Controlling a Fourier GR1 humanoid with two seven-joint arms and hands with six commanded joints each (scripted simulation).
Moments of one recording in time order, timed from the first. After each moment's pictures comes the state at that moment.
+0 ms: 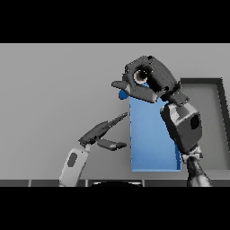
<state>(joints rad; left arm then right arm) -0.14 -0.11 -0.30 -1.62 -0.28 -0.52 0.10 -1.01 -0.24 0.03 -1.79 -0.43 0.09 0.61</state>
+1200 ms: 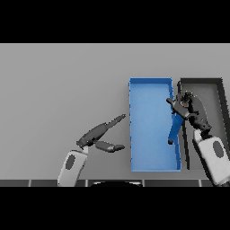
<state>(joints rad) -0.10 -0.09 -0.31 -1.66 -0.28 -0.53 0.10 -0.26 -0.62 0.16 -1.80 -0.46 -0.26 0.61</state>
